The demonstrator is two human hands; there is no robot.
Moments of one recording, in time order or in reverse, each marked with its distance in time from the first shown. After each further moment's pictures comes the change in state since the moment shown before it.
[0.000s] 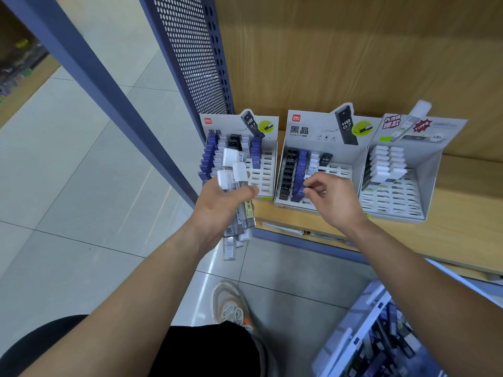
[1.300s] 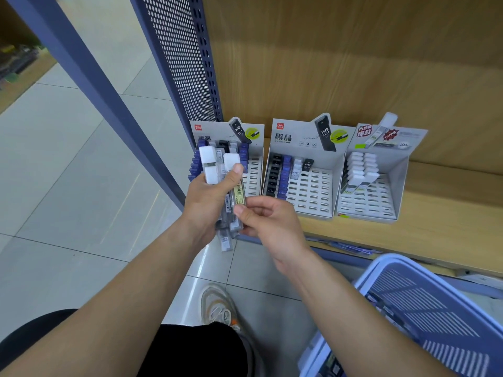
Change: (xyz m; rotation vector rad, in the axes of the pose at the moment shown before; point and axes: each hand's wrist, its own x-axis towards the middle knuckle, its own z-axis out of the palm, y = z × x) left_hand -0.002 0.003 0.008 -0.301 0.075 -0.012; right_hand -0.080 -0.137 0.018 0.928 -0.156 0.398
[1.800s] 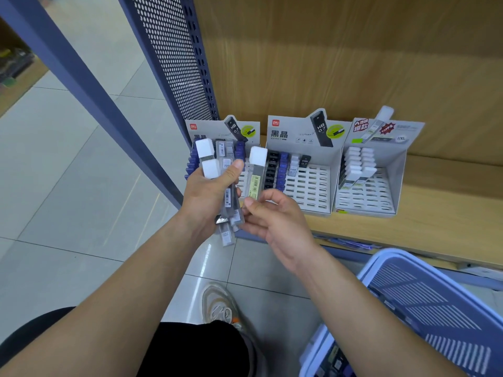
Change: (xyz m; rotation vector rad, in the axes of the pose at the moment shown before) left_hand 0.005 0.003 0.008 0.035 0.016 0.015; right_hand 0.004 0.002 -0.016 0.227 -0.045 0.047
